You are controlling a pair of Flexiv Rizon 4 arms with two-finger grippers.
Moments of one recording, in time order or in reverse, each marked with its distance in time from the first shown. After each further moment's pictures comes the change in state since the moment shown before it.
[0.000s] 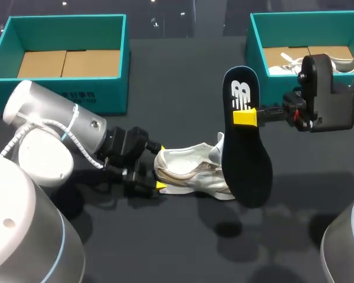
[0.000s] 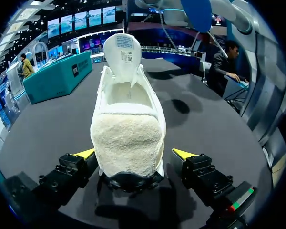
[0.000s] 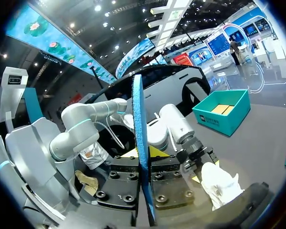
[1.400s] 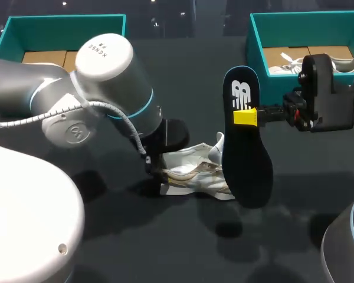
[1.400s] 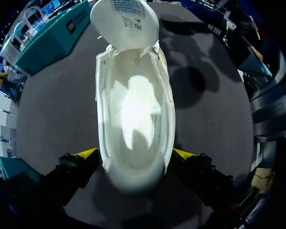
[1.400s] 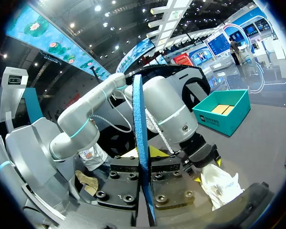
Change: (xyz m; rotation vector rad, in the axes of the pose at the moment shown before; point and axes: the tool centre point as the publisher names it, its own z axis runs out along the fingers) left arm -0.004 -0.019 -0.019 -0.649 -0.091 -0.053; right arm 0.000 0.000 0.000 0.000 0.000 0.000
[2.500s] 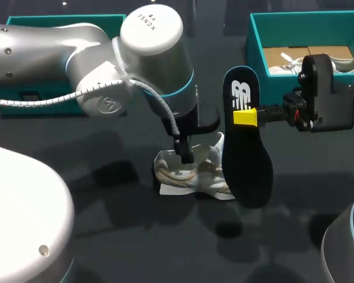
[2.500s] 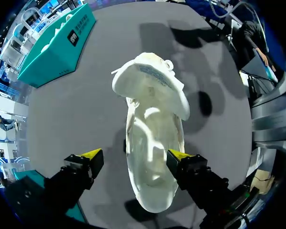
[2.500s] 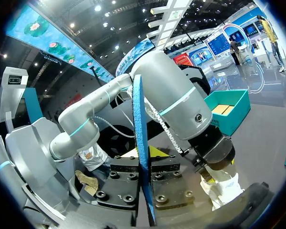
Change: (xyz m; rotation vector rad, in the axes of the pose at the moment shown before) left arm -0.027 -0.068 -0.024 -0.050 -0.047 0.018; right arm 0.000 0.000 0.000 0.000 0.000 0.000
